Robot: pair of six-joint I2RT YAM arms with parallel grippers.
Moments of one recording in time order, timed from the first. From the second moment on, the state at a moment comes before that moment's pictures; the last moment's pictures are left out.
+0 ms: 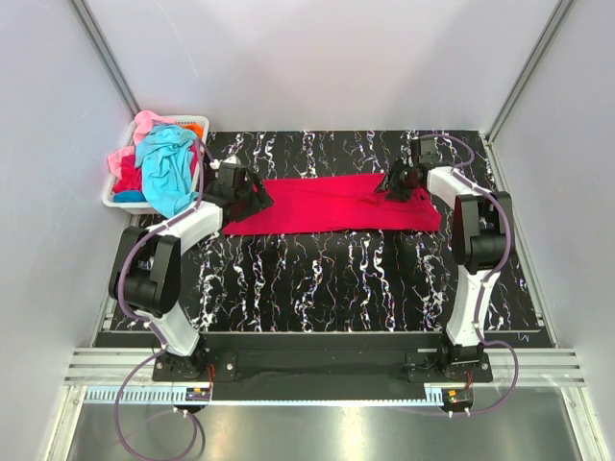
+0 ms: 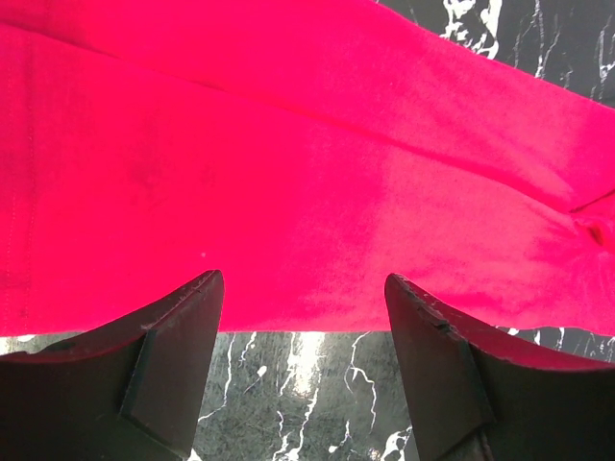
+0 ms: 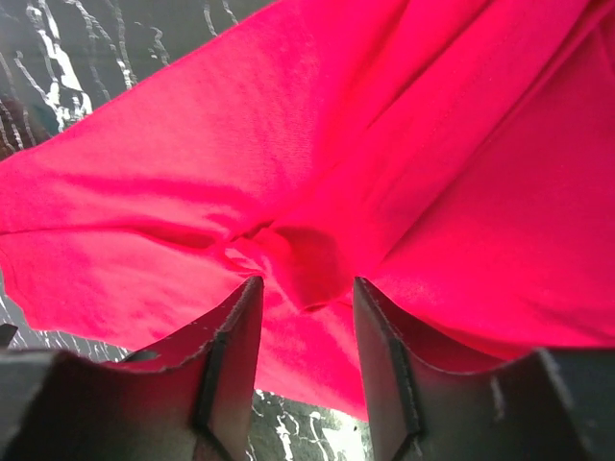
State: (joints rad) left arm -0.27 1.69 1.07 -0.14 0.01 -0.68; right arm 0.10 2.06 1.51 -0.35 -0.30 0.56
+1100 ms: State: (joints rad) left arm -0.27 1.72 1.07 -0.17 0.00 -0.68; right arm 0.13 2.14 1.64 -0.35 -0.36 0.59
